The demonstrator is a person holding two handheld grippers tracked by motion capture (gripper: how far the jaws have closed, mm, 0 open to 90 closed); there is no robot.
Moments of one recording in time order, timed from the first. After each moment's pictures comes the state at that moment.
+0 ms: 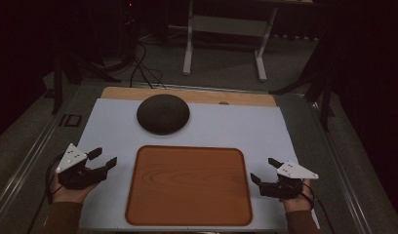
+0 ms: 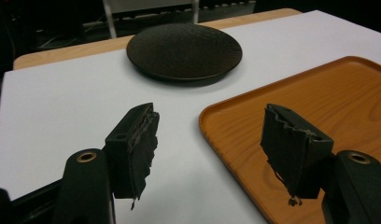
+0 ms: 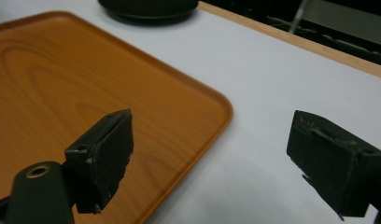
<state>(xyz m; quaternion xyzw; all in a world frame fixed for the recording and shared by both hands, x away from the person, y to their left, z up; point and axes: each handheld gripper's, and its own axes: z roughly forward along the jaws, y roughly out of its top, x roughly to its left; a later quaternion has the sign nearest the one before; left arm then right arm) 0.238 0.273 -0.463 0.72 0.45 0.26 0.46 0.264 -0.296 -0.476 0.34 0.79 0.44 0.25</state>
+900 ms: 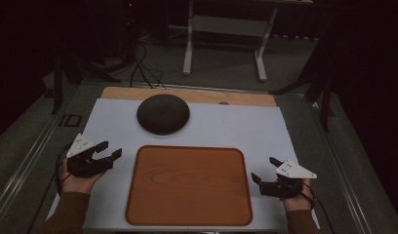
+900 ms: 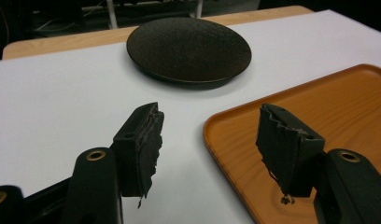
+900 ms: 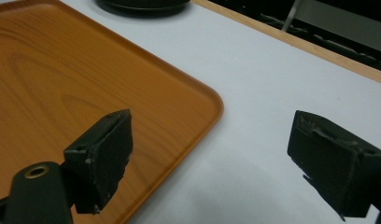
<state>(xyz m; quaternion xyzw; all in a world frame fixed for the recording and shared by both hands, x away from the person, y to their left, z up) 0.270 0.266 -0.460 0.72 0.48 0.24 0.45 0.266 -0.298 -0.478 0.34 0.79 0.43 0.27</state>
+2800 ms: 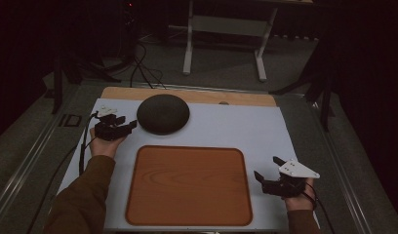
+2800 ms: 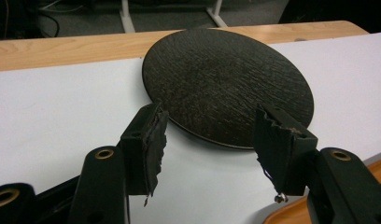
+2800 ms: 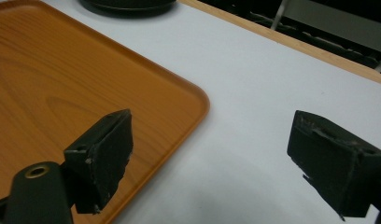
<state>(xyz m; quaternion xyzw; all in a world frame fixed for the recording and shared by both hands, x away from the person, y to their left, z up) 0.392 0.248 -0.481 0.69 0.53 0.22 0.43 0.268 -0.304 -0.477 0.36 0.79 0.42 0.28</state>
